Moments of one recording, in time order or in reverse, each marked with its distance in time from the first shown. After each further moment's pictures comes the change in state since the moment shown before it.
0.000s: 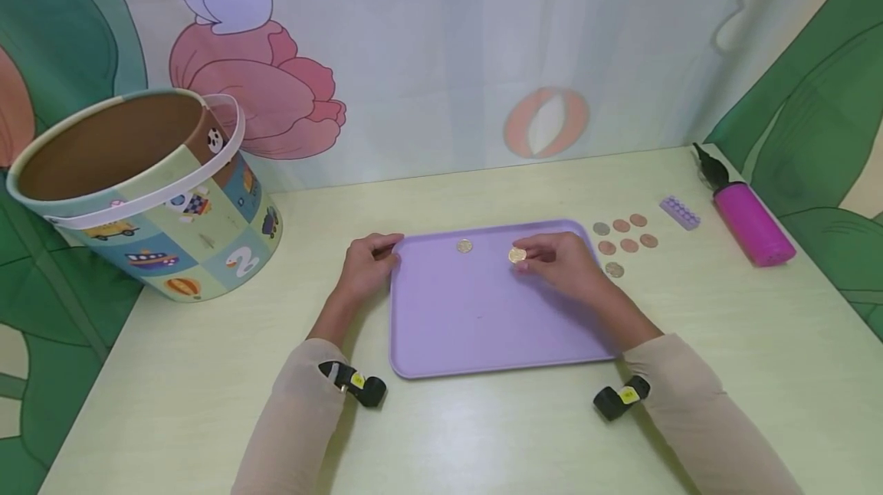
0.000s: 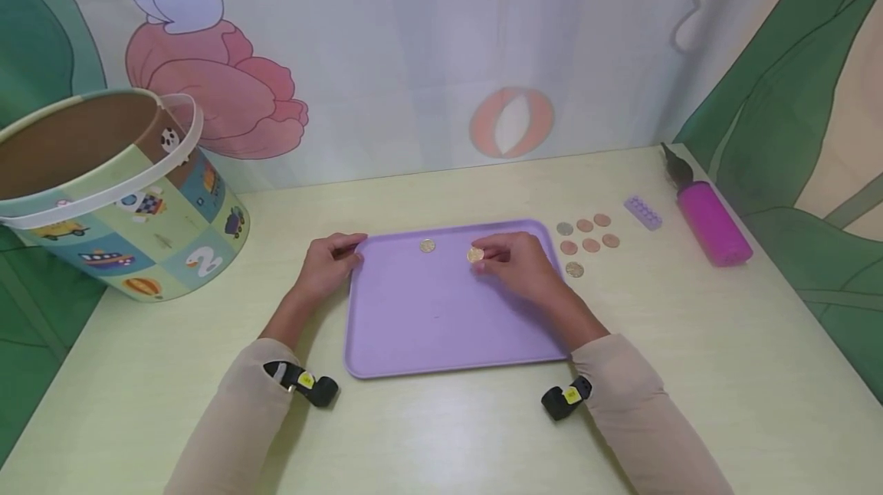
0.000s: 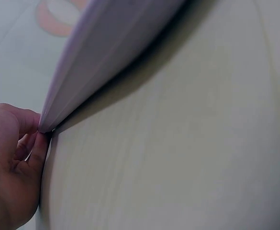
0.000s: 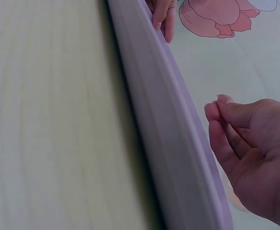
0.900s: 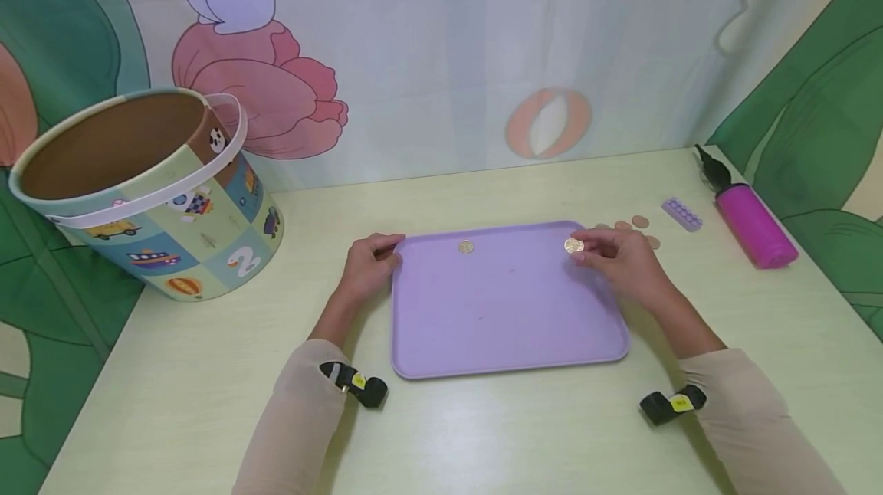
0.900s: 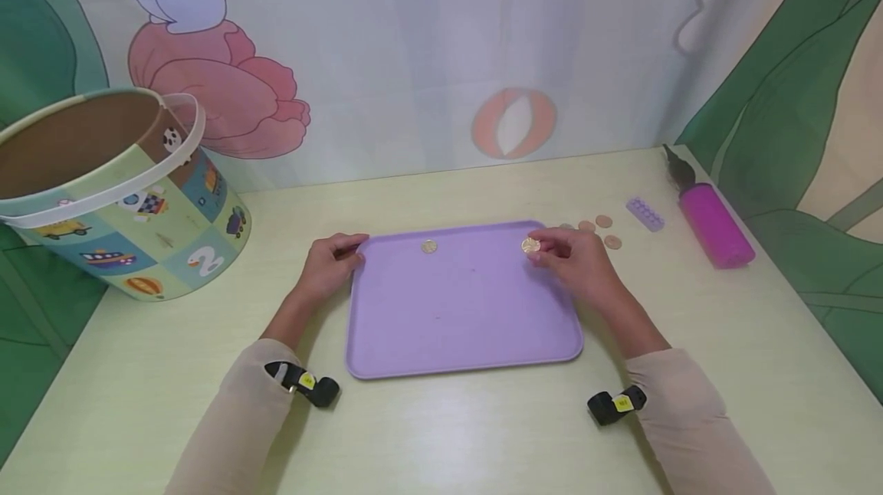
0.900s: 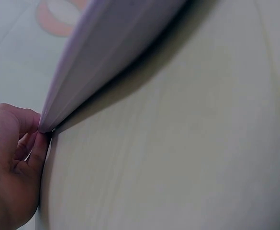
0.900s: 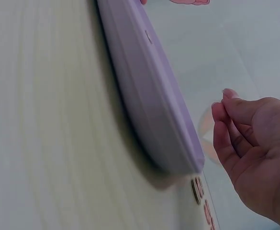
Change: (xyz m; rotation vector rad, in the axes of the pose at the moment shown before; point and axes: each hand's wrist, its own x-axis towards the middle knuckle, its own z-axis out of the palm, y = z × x) left_hand 0.002 -0.003 0.001 0.014 0.001 -0.011; right_hand -0.029 0.021 -0.056 0.008 0.130 0.051
